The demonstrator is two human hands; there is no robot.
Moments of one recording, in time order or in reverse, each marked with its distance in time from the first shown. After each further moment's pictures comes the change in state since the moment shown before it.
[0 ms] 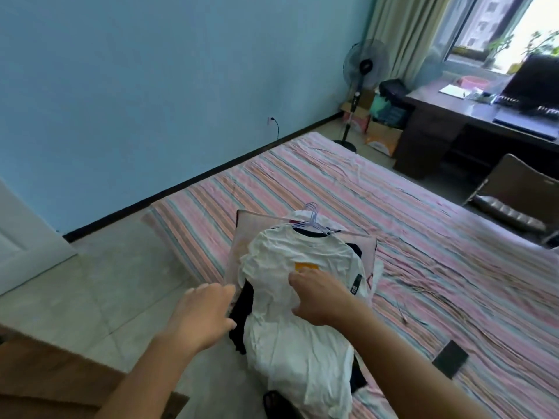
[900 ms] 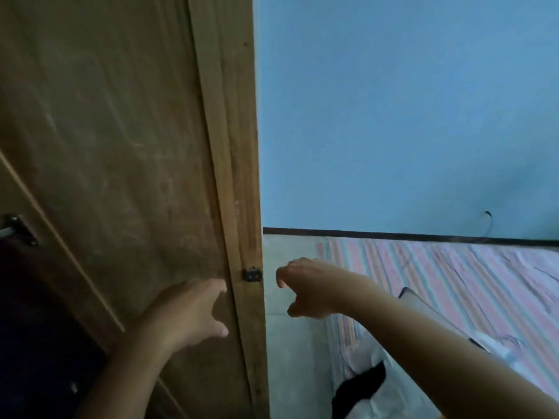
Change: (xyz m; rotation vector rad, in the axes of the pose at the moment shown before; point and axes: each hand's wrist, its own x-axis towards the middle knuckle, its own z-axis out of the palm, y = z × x) left_hand -0.248 -0.131 -0.048 -0.579 0.190 -0.860; right_hand 0.019 -0.280 -0.124 -0.305 -0.087 -0.915
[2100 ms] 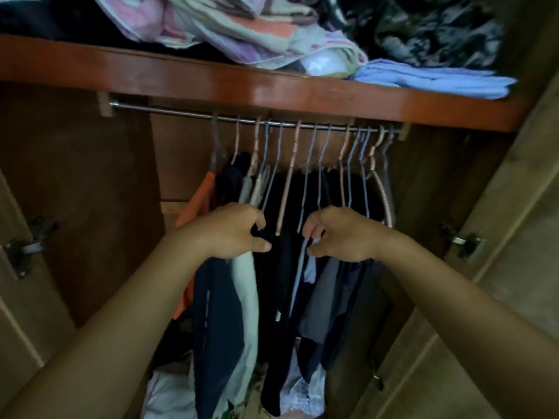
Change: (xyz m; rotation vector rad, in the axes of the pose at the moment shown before) left_hand -0.369 -0.182 -0.047 -0.212 0.670 -0.915; right_hand 0.044 -0.424 -0.055 -0.014 -0.150 -1.164
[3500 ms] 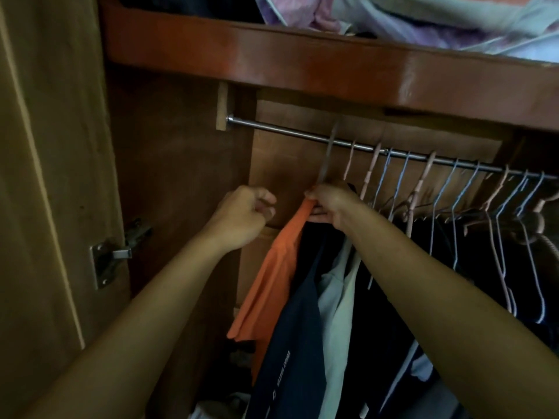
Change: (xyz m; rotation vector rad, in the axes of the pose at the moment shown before) left_hand 0.026 -0.166 -0.026 -0.305 0.666 -0.244; right_hand 0.259 -0.125 0.038 0.992 0.155 0.024
